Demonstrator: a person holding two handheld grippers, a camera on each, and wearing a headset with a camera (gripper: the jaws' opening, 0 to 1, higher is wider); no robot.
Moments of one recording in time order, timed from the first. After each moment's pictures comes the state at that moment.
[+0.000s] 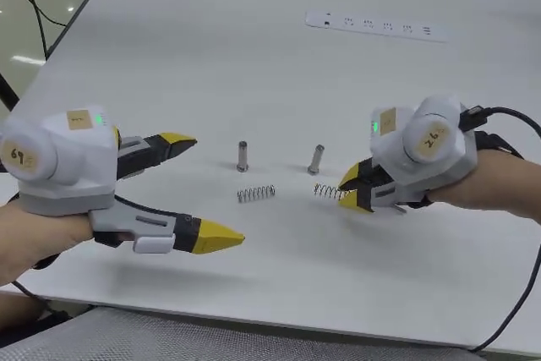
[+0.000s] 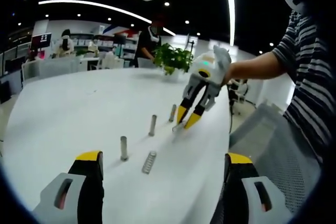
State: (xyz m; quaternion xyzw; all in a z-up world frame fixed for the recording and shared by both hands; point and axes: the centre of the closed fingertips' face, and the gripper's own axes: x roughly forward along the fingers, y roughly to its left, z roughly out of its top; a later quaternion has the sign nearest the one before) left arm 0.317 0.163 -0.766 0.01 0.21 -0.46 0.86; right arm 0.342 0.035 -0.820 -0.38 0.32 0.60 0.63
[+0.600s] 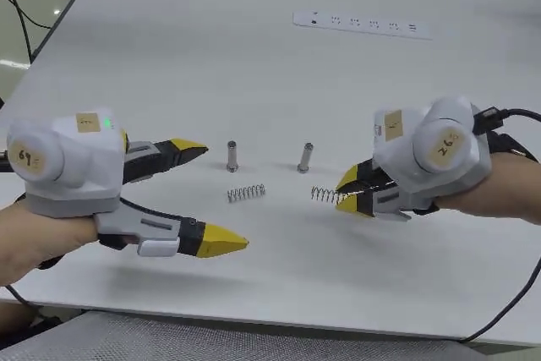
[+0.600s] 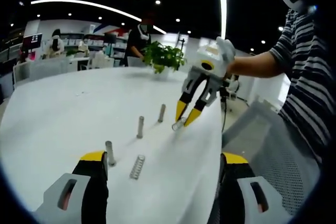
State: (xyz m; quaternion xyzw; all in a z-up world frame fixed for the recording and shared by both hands) left arm 0.311 0.140 -0.767 0.01 0.21 -0.50 0.84; right arm 0.325 0.031 -0.806 -0.39 0.31 0.60 0.63
